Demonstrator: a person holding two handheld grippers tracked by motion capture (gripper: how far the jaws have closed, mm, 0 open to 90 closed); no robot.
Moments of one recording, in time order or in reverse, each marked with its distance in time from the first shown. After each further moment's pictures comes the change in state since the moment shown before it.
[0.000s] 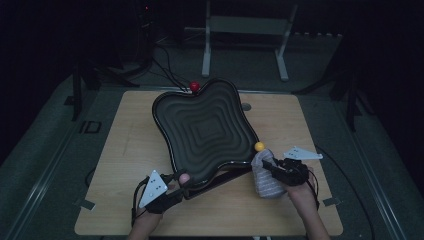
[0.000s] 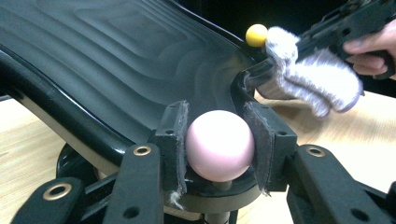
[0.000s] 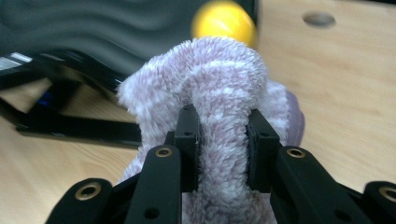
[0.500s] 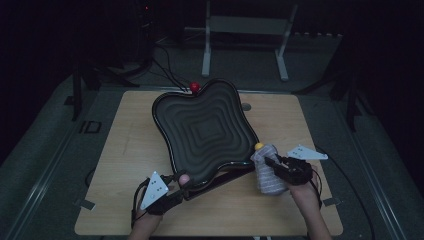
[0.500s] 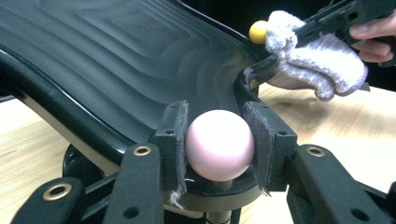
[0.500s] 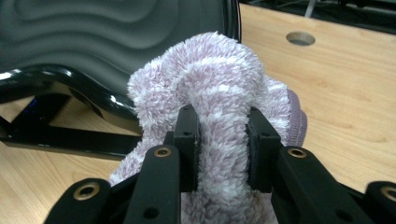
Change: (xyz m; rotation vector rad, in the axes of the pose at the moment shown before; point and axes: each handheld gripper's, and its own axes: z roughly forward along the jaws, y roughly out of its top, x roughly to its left) left arm -0.002 0.001 -0.003 0.014 0.015 0.015; right arm -0.001 0.005 -0.008 -0.039 -0.045 -0.029
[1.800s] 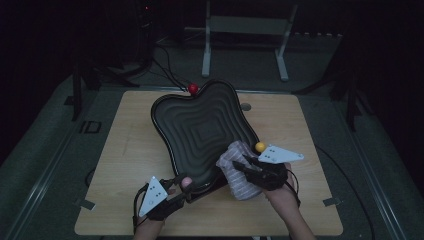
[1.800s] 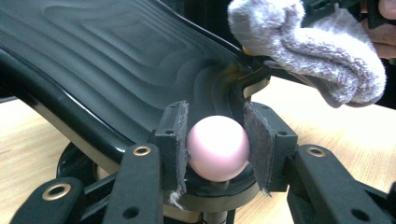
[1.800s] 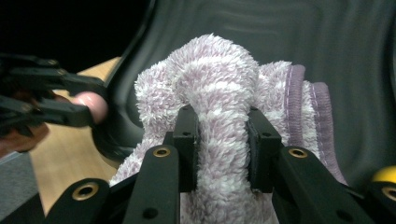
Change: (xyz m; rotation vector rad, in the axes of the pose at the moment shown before) left arm -0.012 0.000 -0.007 -0.044 0.017 -0.039; right arm 0.085 0.048 -0.002 -0.073 0.211 -0.125
